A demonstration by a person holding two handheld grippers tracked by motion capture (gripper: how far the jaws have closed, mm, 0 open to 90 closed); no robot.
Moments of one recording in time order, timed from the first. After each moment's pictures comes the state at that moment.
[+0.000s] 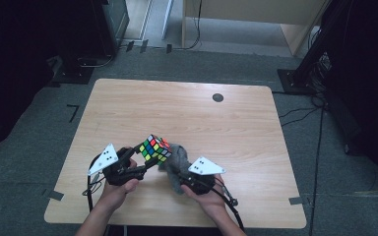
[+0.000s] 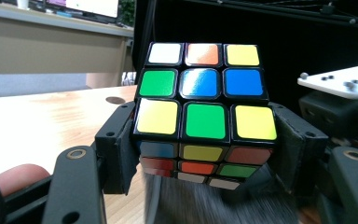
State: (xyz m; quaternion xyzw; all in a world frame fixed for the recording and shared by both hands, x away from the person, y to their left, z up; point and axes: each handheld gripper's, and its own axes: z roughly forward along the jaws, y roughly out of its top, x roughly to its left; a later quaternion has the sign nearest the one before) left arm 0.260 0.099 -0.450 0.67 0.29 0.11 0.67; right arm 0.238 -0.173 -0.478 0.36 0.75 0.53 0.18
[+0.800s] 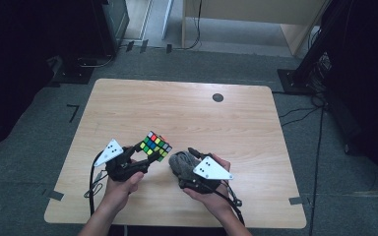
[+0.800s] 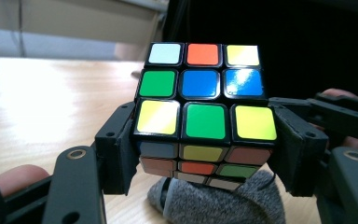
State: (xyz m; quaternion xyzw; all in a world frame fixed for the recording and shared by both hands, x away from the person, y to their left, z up) left arm 0.263 0.084 -0.438 0.68 0.38 0.11 0.61; right arm 0.224 -0.176 -0.448 0.30 0.73 0.56 0.27
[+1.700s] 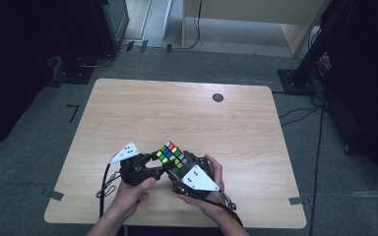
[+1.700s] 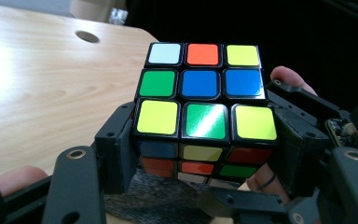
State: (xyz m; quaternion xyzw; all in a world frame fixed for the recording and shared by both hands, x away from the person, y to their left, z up) left arm 0.257 0.055 -0.439 0.70 0.37 -0.01 0.61; right arm 0.214 -0.157 -0.459 0.26 0.74 0.51 0.34
